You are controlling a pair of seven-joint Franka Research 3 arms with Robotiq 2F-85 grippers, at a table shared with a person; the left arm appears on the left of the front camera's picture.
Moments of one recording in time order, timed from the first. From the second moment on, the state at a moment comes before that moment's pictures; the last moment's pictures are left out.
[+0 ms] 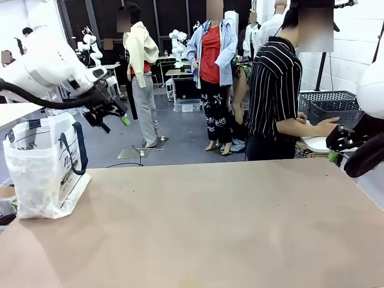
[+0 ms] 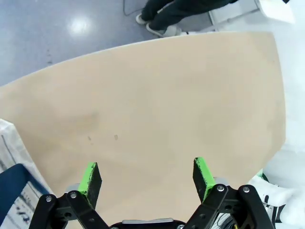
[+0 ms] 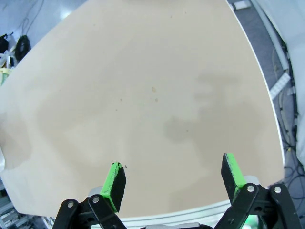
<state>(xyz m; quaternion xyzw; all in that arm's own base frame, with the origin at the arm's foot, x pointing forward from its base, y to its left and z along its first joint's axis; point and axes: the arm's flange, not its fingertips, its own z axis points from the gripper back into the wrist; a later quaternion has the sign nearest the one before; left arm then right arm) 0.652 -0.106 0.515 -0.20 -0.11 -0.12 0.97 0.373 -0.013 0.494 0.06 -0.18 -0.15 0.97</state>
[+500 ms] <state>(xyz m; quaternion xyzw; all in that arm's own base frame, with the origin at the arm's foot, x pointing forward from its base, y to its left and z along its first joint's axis) 0.651 -0.107 0.508 -0.20 -0.11 -0.13 0.97 0.373 -0.013 0.494 0.06 -0.18 -0.15 0.97</state>
